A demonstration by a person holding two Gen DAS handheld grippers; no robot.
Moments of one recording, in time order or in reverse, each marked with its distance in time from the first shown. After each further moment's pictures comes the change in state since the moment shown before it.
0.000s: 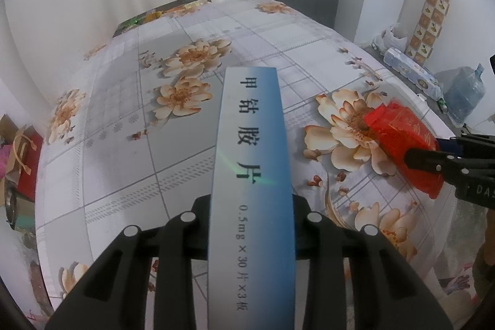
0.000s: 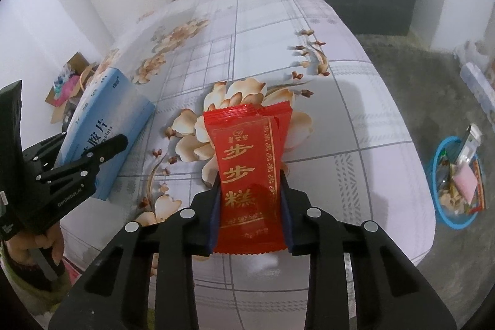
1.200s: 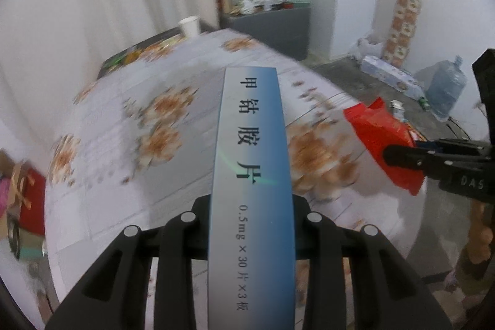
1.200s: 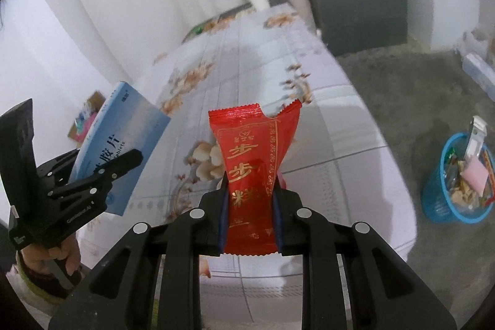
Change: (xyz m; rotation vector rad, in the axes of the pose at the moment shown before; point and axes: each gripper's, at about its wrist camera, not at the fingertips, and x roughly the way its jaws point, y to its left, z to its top) left arm -0.047 -0.047 0.026 0.121 -0.110 -0.057; right arm -0.051 -0.029 -0.010 0.101 -0.171 0.123
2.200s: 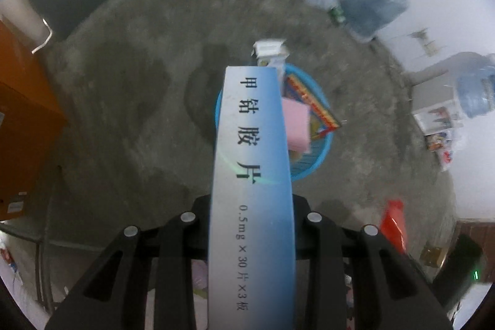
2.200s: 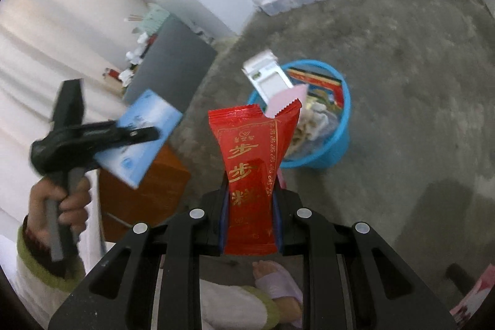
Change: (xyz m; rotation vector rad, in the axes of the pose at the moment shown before) left arm 0.291 -0.348 0.169 0.195 0.568 -0.434; right arm -0.115 -0.315 -0.126 0.833 -0.286 -0.258
